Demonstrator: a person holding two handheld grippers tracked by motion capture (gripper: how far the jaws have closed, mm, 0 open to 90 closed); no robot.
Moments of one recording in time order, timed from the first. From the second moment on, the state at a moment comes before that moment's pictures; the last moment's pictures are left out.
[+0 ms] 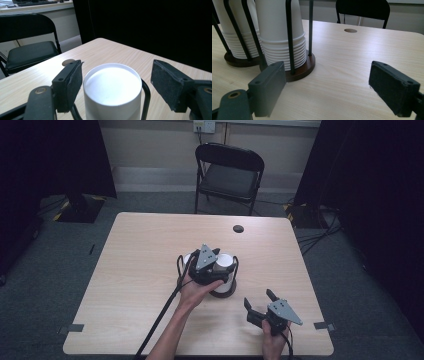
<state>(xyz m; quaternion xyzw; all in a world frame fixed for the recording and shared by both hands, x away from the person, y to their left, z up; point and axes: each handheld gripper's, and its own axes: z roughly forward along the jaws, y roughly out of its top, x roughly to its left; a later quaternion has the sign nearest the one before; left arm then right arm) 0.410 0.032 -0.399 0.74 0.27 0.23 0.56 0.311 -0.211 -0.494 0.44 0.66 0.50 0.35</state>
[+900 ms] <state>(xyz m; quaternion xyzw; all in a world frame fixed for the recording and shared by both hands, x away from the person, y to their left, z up) 0.416 0.021 -0.410 0.75 0.28 0.25 0.54 0.310 -0.211 -0.494 0.44 0.66 0.51 0.35</state>
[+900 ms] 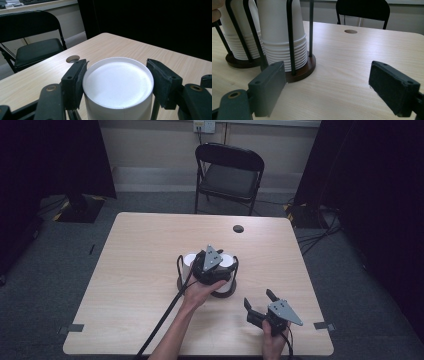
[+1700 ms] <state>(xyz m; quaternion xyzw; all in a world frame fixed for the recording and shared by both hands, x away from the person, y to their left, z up) 0.411 0.023 -0.400 0.74 0.28 0.26 0.56 0.310 -0.211 -0.494 0.44 0.66 0.51 0.34</state>
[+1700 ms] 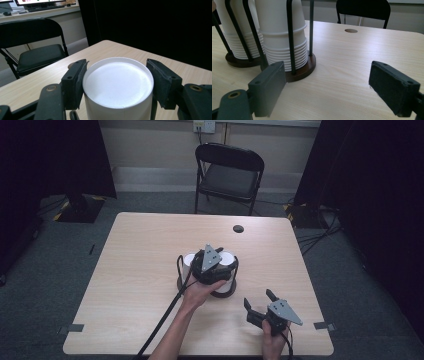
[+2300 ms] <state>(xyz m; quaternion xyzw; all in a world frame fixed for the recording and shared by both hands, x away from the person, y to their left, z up) 0.405 0.030 -0.385 0.71 0.28 0.27 0.59 0.310 -0.211 -0.494 0.44 0.66 0.51 0.35</state>
